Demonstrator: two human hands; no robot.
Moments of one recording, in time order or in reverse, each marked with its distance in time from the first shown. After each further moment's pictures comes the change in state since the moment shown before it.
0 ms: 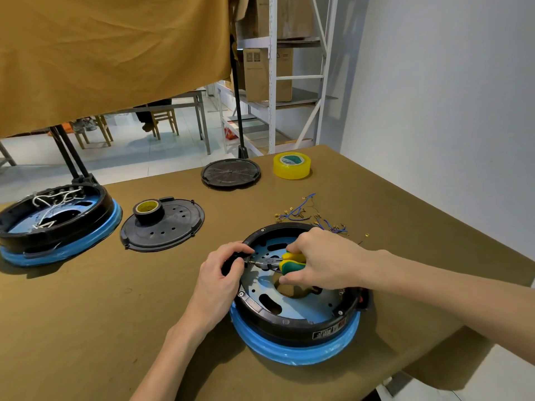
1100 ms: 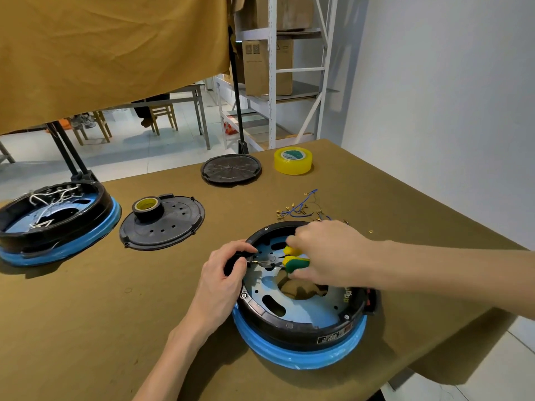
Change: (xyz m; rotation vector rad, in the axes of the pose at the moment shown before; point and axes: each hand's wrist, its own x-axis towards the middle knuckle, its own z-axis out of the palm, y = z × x) left_hand -0.001 -0.002 0.000 0.049 -0.029 0.038; right_hand 0.003 -0.002 -0.013 -0.282 -0.015 -0.097
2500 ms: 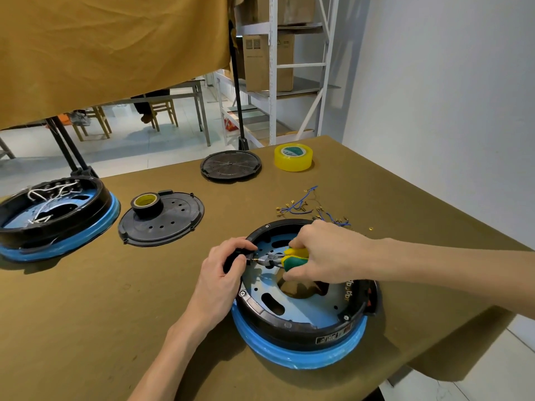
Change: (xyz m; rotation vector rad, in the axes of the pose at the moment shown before) left_hand 0.000 -0.004 0.003 -0.036 -0.024 0.004; right_hand 0.001 -0.001 0.008 0.264 -0.021 0.093
